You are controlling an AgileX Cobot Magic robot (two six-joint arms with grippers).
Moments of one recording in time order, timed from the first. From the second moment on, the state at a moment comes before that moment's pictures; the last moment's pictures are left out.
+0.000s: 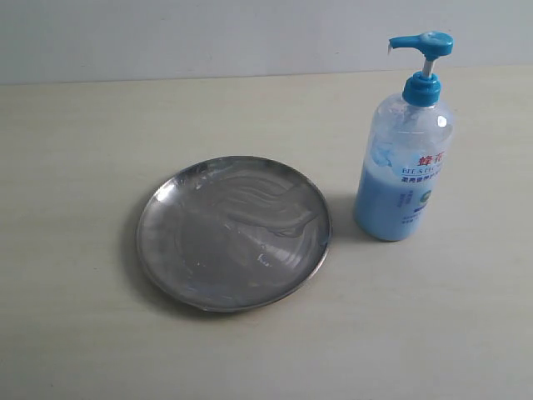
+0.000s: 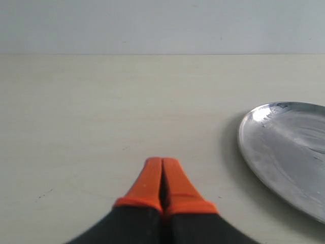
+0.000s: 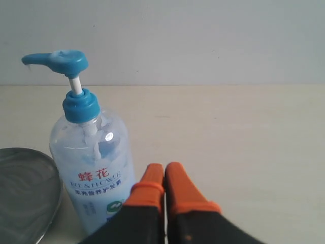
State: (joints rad) left arm -0.13 0.01 0.00 0.06 0.36 -0.09; right arm 0.12 0.51 -0.36 -0.05 0.28 0.08
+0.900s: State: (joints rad) left arm -0.13 0.01 0.00 0.06 0.36 -0.09; right arm 0.12 0.65 -0.41 -0.05 0.27 0.08
